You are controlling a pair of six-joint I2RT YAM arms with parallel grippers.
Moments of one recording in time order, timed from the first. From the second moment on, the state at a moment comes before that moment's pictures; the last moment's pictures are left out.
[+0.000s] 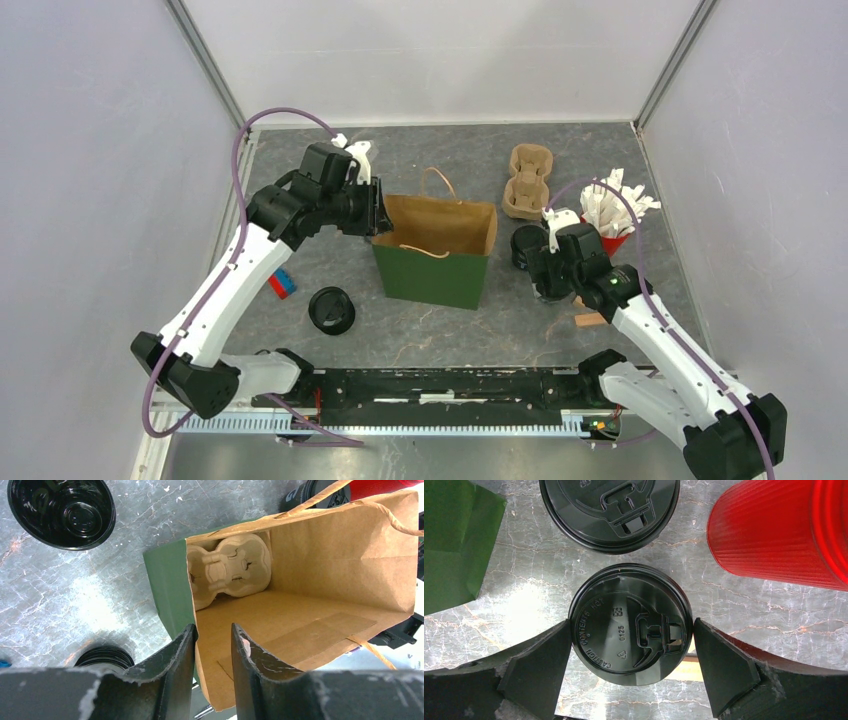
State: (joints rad) left arm -0.53 1.25 1.42 -0.95 0.16 -0.37; right arm 0.42 0.88 0.68 -0.68 0.18 0.09
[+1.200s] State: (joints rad) left arm -0.53 1.25 1.44 -0.96 0.16 -0.37; right arm 0.42 0.89 0.70 -0.65 0.19 0.06
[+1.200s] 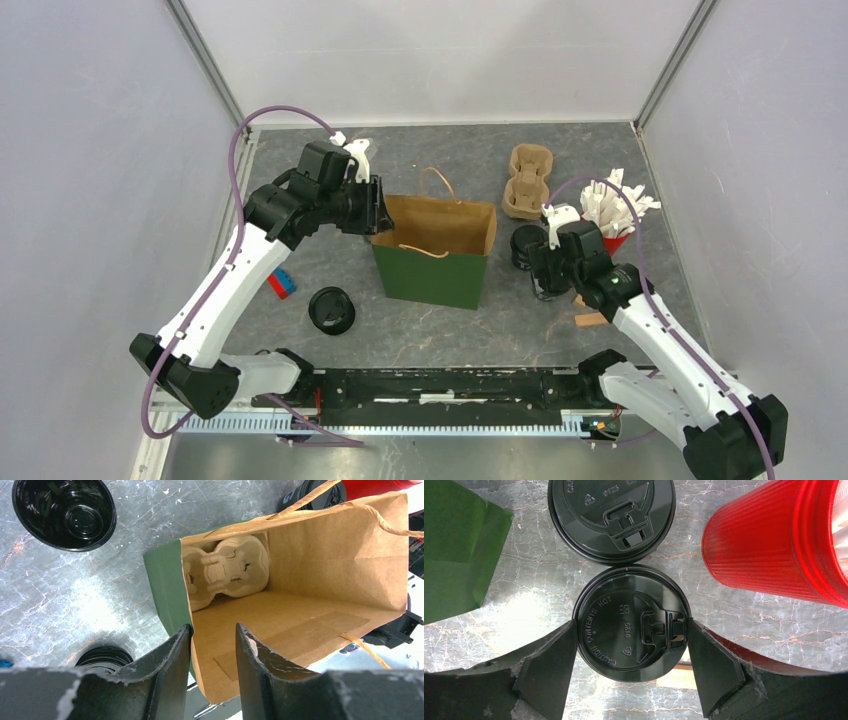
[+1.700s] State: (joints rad) left arm -0.53 1.25 1.45 -0.96 0.16 -0.37; right arm 0.42 0.87 0.70 -0.65 0.15 0.08
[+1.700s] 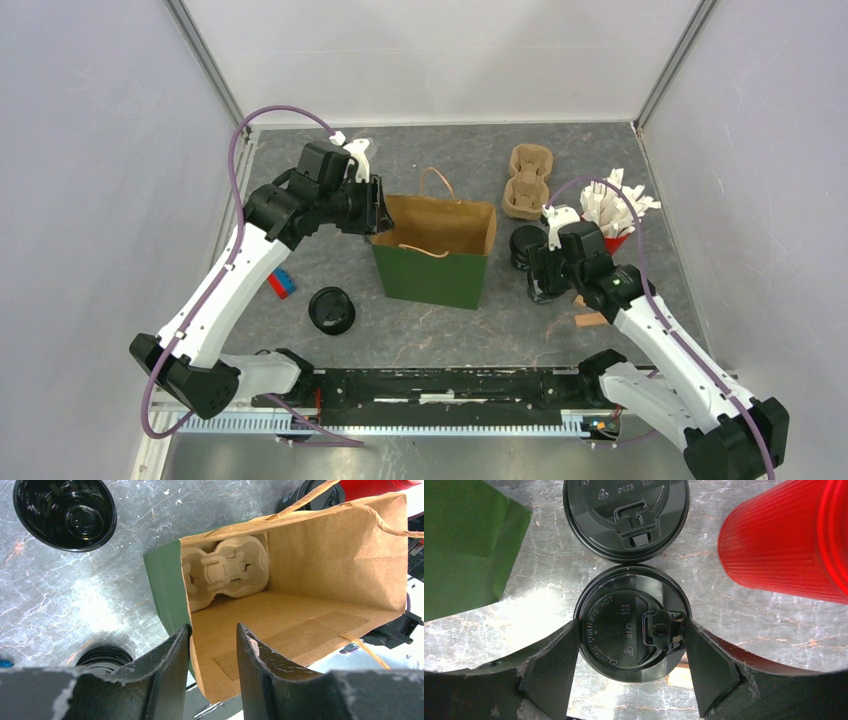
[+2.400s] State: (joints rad) left arm -0.53 1.25 1.45 -0.96 0.16 -0.37; right arm 0.42 0.83 0.69 -0.70 0.07 0.11
